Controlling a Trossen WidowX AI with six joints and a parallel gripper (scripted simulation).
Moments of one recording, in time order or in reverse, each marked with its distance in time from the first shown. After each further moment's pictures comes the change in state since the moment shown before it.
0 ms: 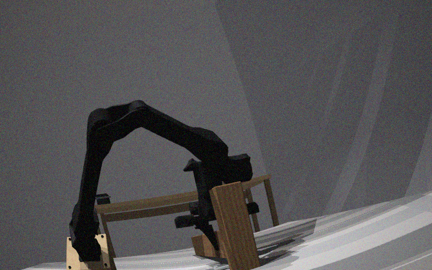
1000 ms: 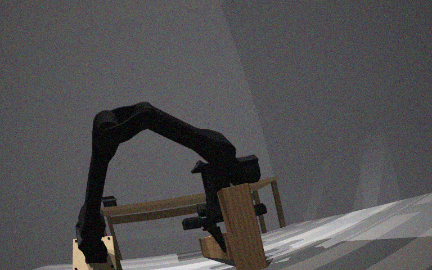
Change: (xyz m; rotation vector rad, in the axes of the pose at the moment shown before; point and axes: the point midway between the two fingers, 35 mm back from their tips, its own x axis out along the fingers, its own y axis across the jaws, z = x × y) arm 0.000 0.000 -0.004 0.002 0.000 -0.002
